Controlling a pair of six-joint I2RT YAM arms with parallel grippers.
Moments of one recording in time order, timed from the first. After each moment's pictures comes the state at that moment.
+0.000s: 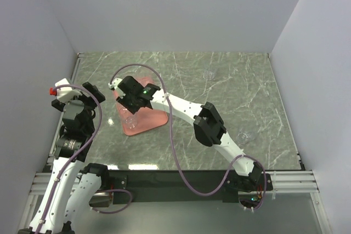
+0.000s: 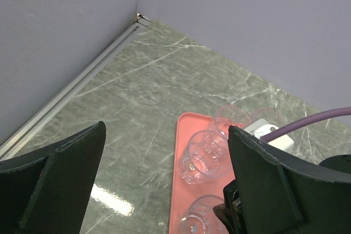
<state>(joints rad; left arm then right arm) -0.15 0.59 0.72 -0.23 -0.56 -0.36 1.02 2.43 2.28 -0.69 0.03 -0.04</state>
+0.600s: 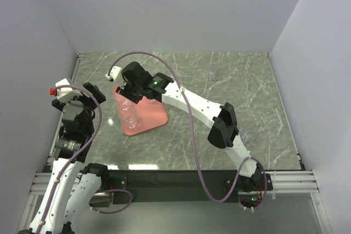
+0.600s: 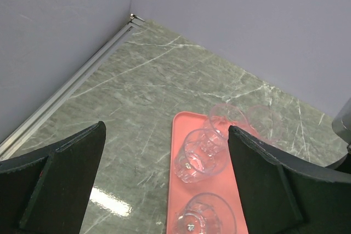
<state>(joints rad) -0.15 0.58 0.72 -0.23 -0.53 -0.36 1.02 2.23 2.29 -0.75 0.04 -0.26</state>
